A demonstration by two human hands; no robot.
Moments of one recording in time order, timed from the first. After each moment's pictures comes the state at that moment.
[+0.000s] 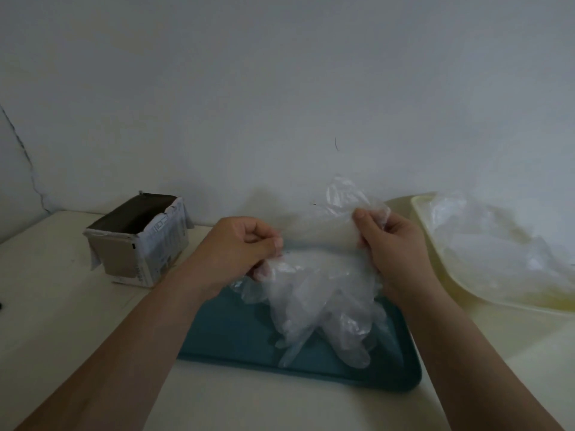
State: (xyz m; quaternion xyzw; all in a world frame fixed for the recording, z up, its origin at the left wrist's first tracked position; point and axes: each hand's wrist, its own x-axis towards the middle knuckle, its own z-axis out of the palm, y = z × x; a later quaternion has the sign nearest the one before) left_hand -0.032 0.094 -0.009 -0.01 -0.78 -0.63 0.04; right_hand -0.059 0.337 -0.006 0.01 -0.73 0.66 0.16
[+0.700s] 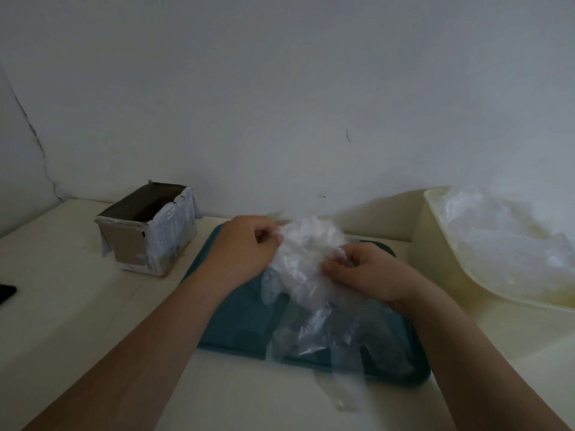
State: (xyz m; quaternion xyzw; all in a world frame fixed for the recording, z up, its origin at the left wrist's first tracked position) left_hand -0.046 0.090 -0.037 -0.02 -0.90 -0.42 0.15; right_hand -0.056 0.334 -0.023 0.16 -0.88 0.42 -0.13
